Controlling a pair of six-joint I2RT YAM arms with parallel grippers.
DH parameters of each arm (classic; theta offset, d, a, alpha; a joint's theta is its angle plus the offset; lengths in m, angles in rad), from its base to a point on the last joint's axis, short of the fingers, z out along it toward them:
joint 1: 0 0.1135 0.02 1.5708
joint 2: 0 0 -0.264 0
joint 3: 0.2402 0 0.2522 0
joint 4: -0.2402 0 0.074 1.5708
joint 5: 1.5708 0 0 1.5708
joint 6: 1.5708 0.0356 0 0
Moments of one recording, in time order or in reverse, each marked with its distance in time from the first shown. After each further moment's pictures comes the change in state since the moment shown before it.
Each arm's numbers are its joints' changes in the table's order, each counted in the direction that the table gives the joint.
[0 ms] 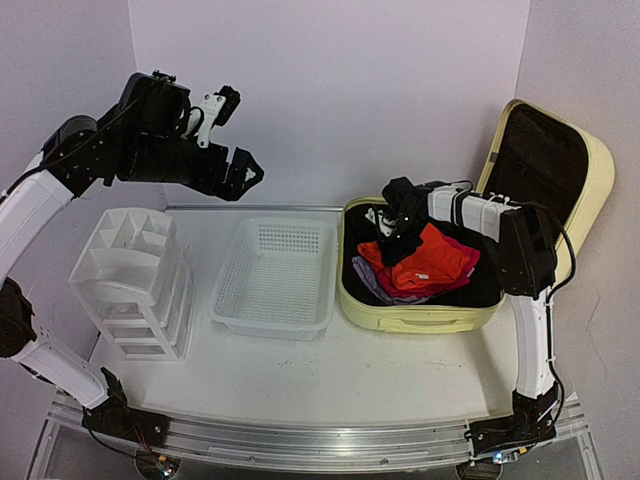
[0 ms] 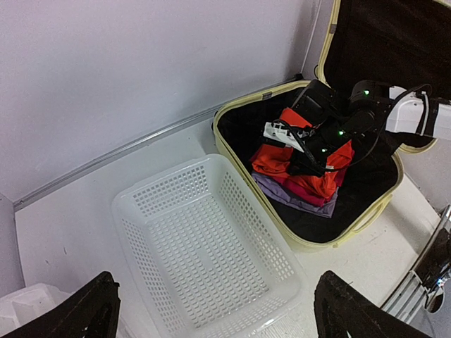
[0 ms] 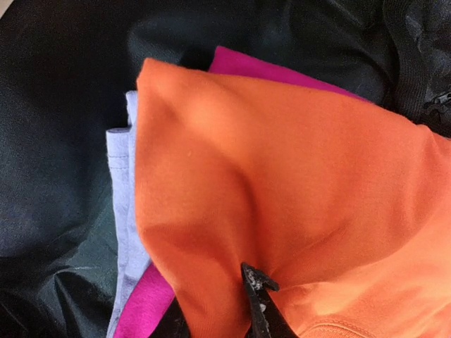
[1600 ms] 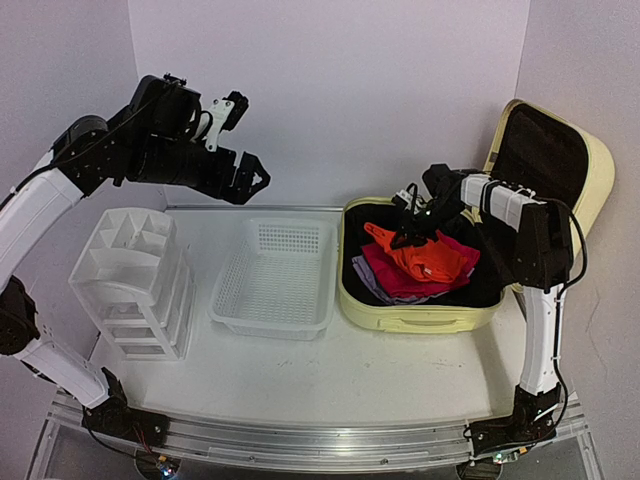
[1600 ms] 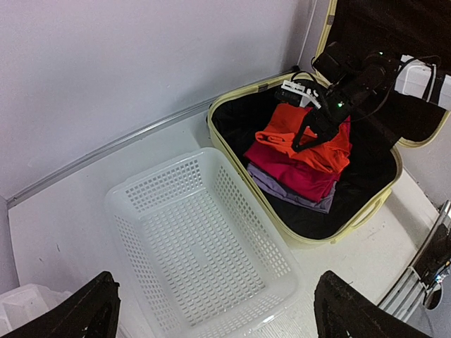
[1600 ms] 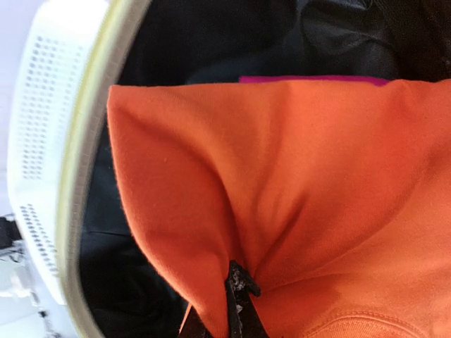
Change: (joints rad) left arm 0.000 -0.027 0.002 -0.001 0.020 -0.008; right arm -0.189 0.028 0.045 -0.072 -0.562 0.198
